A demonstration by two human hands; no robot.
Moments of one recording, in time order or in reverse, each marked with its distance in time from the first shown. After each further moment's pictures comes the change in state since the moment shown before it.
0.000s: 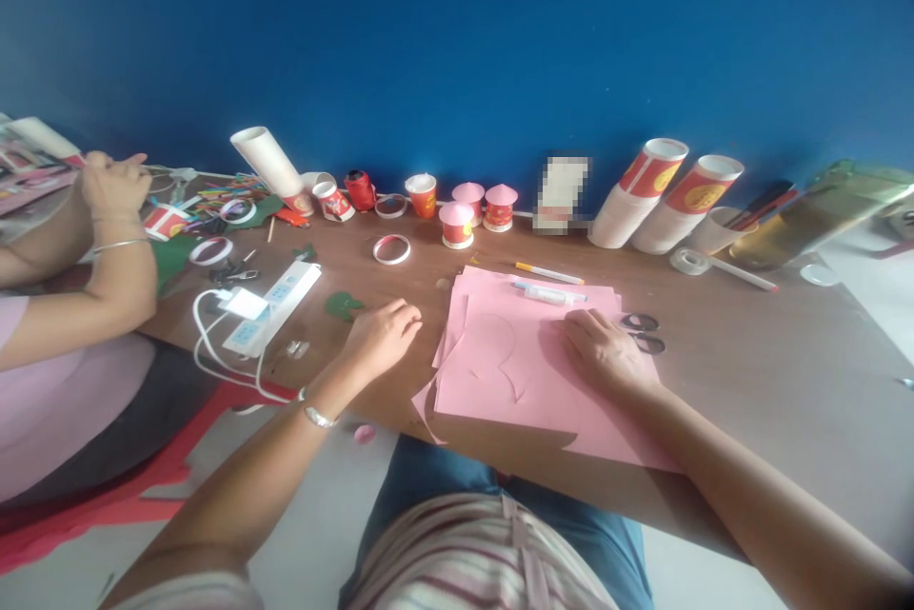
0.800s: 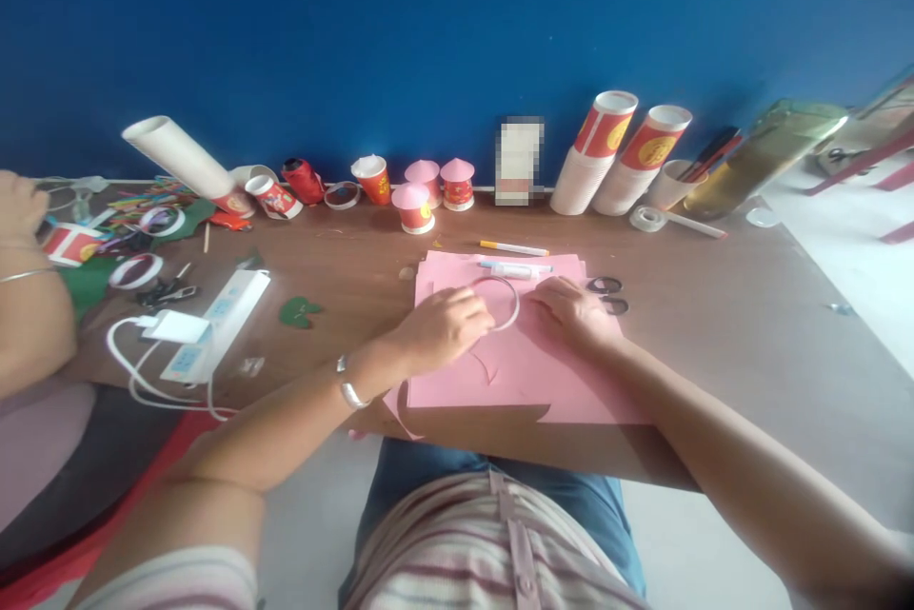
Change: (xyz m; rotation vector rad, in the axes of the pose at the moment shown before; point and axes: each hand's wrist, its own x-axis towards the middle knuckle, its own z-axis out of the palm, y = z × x) left_hand 0.059 0.100 0.000 -0.124 0.067 0.859; right_hand 0.003 0.009 0.009 0.249 0.084 0.157
